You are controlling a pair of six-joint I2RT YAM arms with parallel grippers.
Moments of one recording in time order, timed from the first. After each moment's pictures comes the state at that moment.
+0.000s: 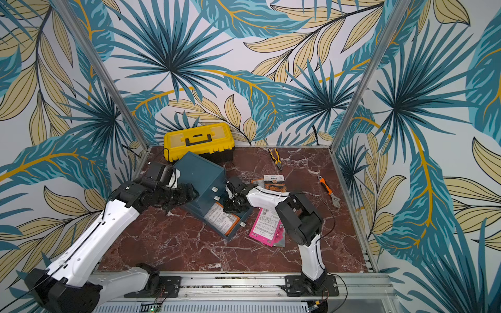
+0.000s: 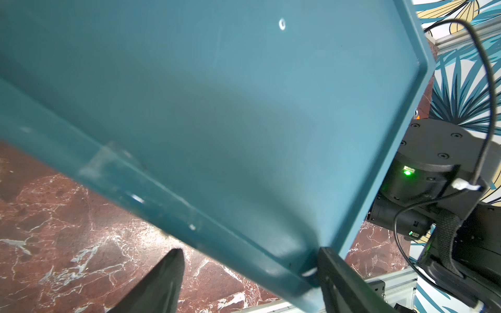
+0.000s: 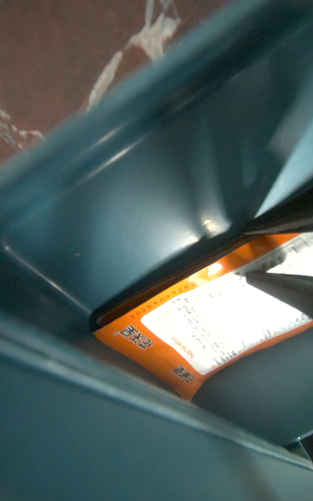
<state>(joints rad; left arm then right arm) -0.37 1.18 1.23 -1.03 0.17 -0.69 0.72 2.00 1.33 -0.42 -0.27 0.57</state>
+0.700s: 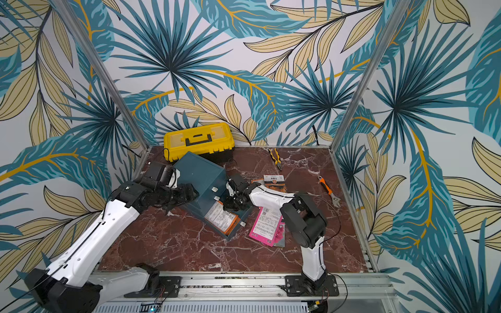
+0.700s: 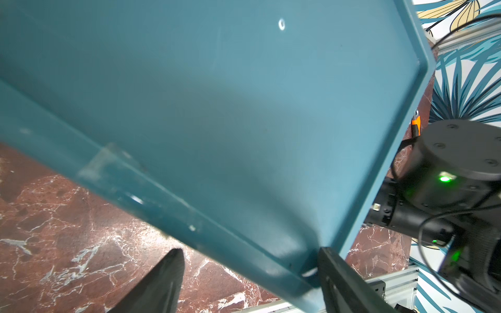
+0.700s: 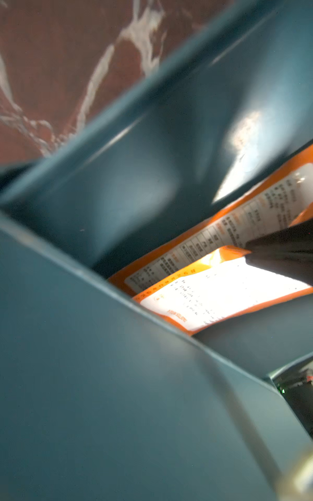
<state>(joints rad) -0.37 1.18 1.23 -1.03 0.16 -0.69 0.69 1.94 1.33 -0.41 -0.34 0.65</state>
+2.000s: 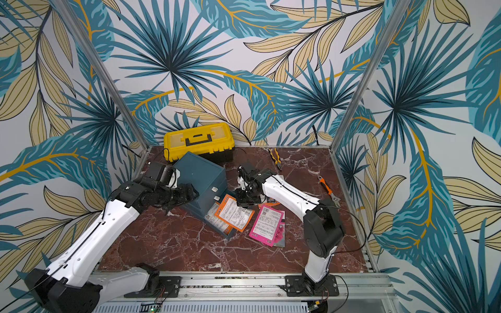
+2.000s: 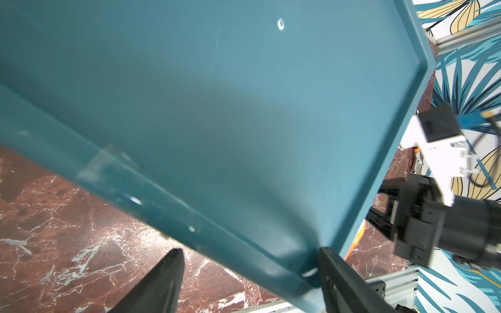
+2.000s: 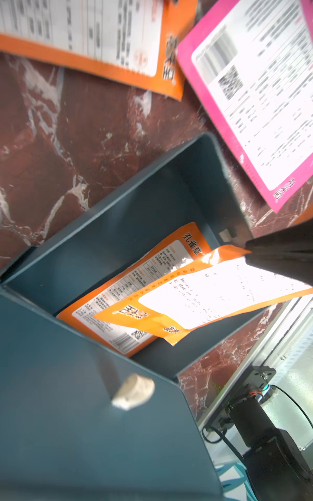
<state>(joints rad) -0.37 1.18 1.23 -1.03 0.16 -0.69 0.62 1.74 1.44 -0.90 -0.26 0.46</state>
